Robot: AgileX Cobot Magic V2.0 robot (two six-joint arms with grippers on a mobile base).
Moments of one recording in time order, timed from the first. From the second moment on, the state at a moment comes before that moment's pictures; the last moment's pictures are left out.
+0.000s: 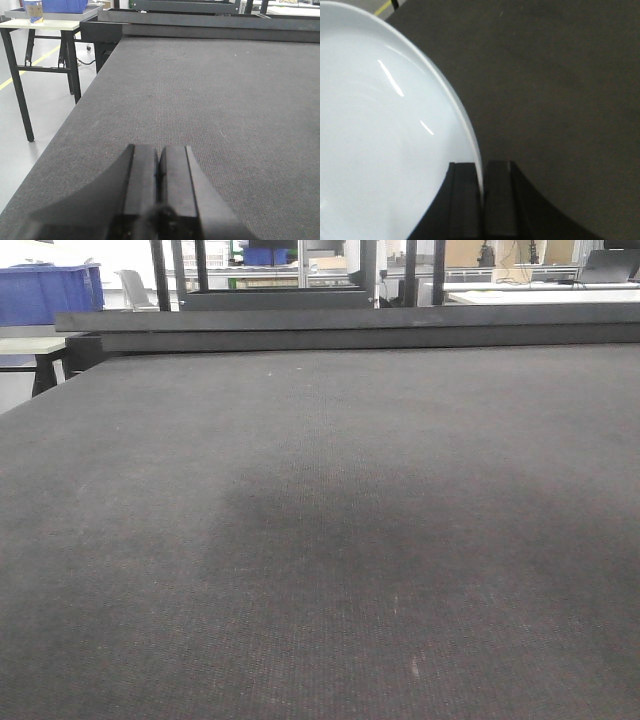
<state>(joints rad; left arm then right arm) -0.05 -0.02 0.03 -0.04 0.12 0.03 0.49 0.77 -0.99 -0.01 0.69 0.19</state>
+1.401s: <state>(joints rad) -0.05 -0.02 0.03 -0.04 0.12 0.03 0.49 0.03 -0.55 -0.17 0.39 0.25</state>
